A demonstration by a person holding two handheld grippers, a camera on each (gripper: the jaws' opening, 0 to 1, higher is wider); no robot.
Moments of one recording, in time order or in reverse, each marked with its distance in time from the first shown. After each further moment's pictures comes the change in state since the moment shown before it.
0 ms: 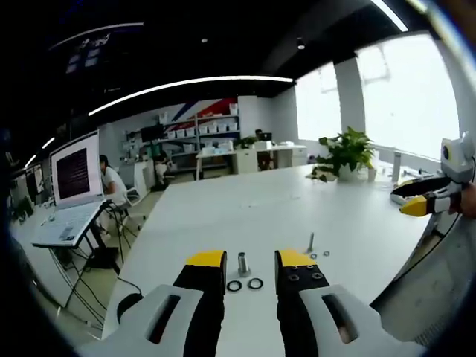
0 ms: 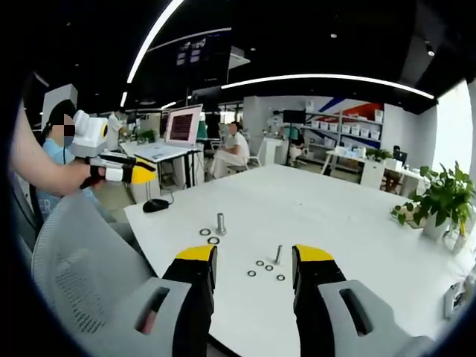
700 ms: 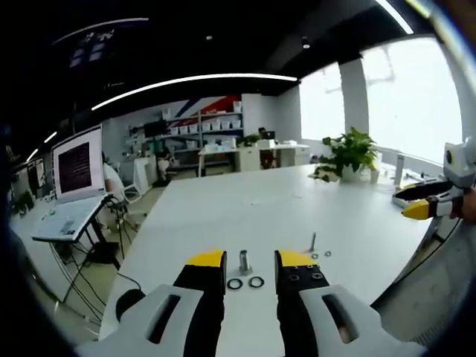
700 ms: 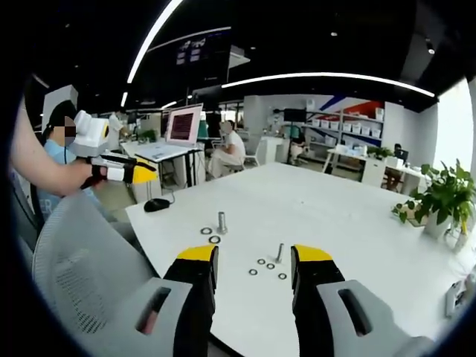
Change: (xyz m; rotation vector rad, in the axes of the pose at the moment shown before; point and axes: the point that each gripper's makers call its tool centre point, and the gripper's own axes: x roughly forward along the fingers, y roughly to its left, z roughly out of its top) left arm 0.000 0.004 -0.002 -0.024 0.007 0.010; right arm 0.000 0.000 -0.003 0.018 0.012 0.006
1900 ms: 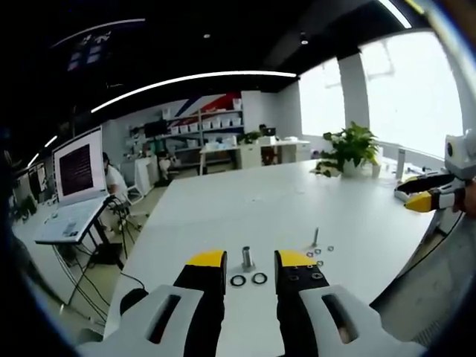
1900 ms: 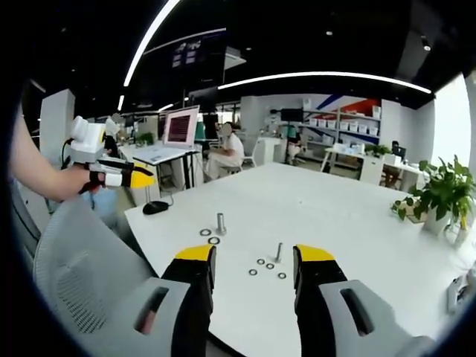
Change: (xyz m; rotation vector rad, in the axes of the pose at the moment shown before) left arm -0.002 0.004 -0.005 0.018 0.020 0.019; right arm -0.001 -0.001 0.000 0.012 -0.005 -0.010
